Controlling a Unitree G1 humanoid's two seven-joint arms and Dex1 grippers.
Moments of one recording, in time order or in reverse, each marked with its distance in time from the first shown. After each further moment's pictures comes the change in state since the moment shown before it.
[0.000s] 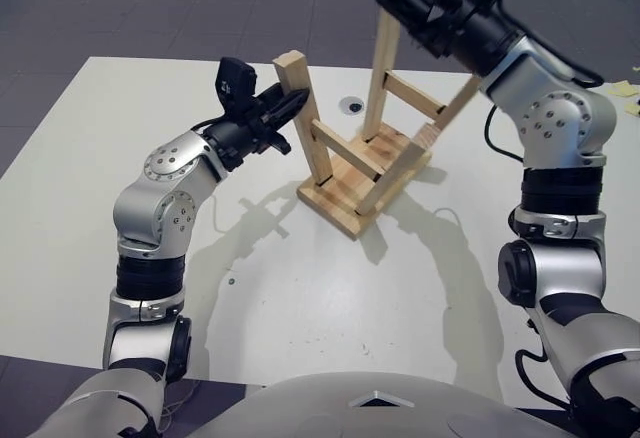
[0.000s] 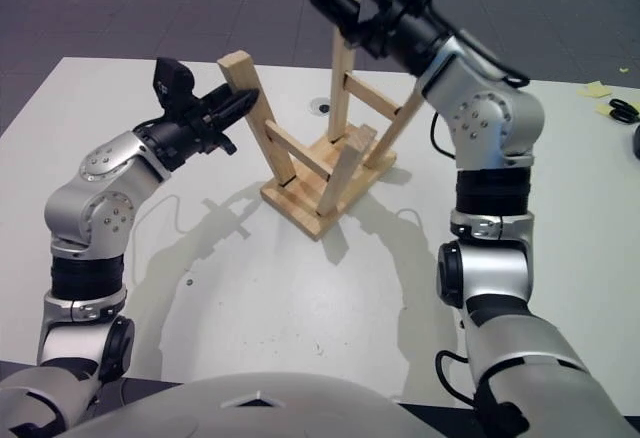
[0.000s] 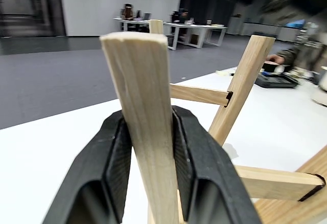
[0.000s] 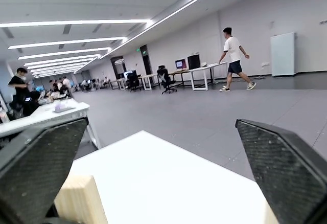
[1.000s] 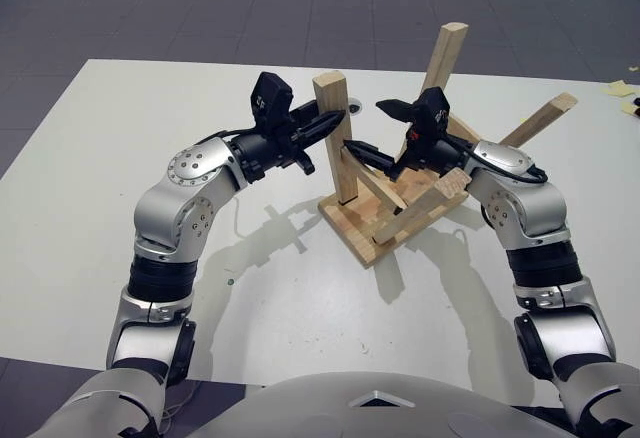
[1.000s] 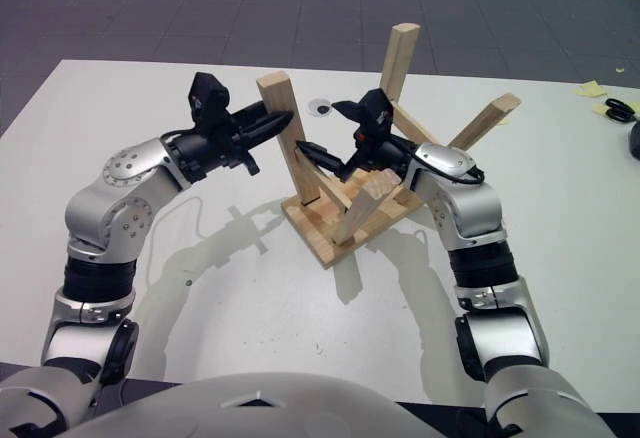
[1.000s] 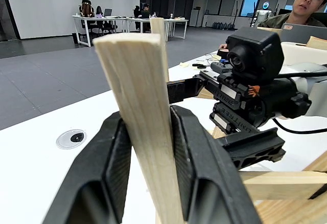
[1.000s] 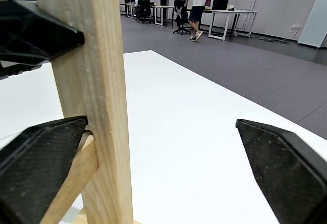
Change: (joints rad) left arm 0.008 -0.002 -0.070 -0.028 0.025 -0.005 -0.039; right arm 0.351 -0.095 0.224 -0.146 -0.253 -0.192 0.162
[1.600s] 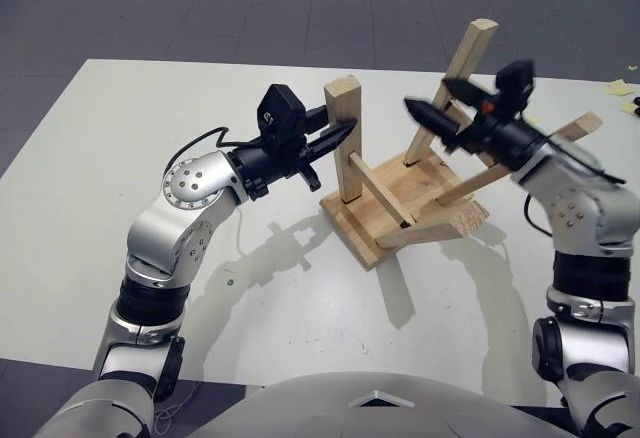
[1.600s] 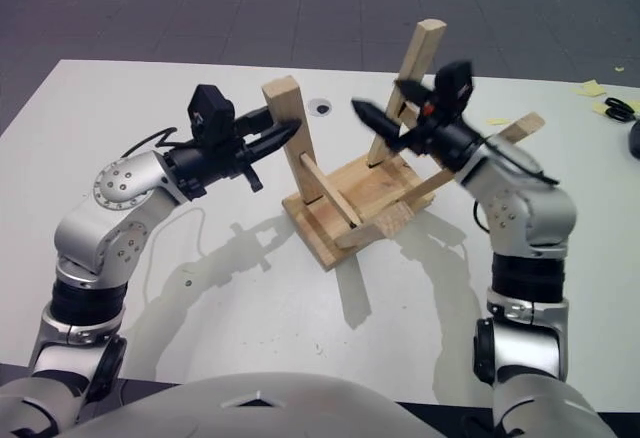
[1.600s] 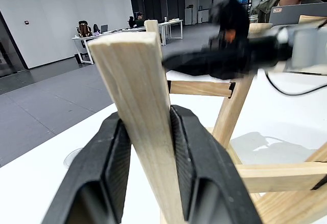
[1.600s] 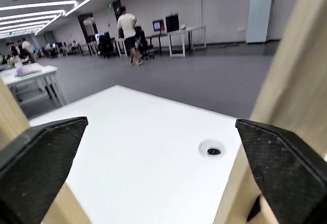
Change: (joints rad) left arm 0.099 0.053 -0.070 -0.193 0.049 -0.064 0.052; right arm -0.022 -0.040 -0.406 -0.159 0.289 0.271 -0.176
